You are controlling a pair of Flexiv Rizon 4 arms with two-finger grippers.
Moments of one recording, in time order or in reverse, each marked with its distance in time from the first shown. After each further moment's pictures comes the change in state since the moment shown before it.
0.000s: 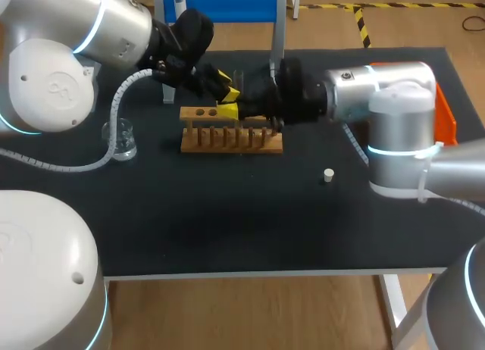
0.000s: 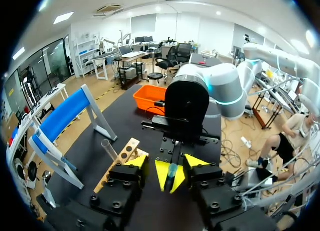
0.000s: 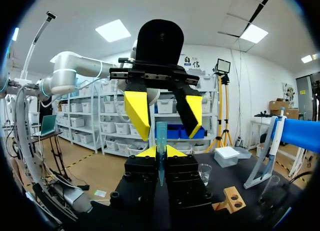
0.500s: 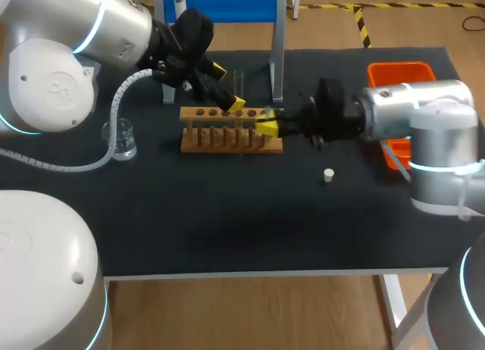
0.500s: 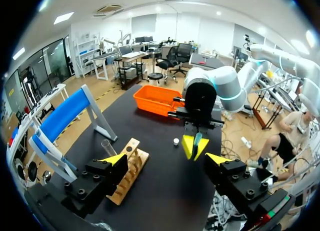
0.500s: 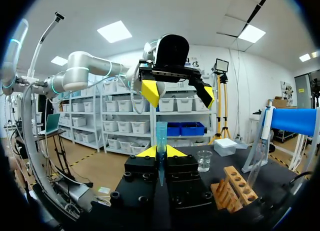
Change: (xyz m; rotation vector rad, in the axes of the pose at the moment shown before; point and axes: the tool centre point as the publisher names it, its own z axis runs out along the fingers) left arm 0.000 0.000 0.000 0.000 0.000 0.000; right arm 0.032 -0.026 -0.074 0.003 -0.007 0.008
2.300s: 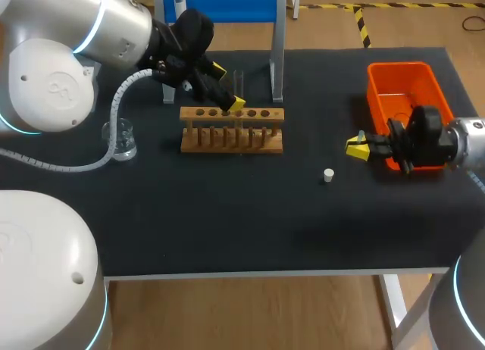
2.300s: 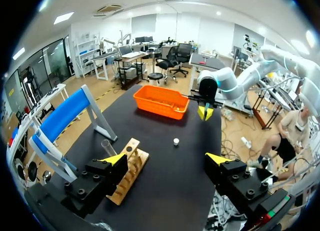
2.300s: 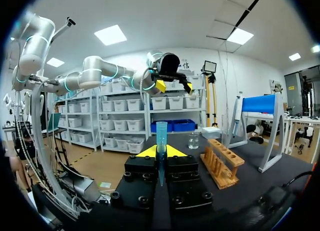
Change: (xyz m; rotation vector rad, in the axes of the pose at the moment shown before) left arm 0.000 0.000 0.000 0.000 0.000 0.000; right arm 0.031 -0.041 -0.155 -0.008 -0.080 0.022
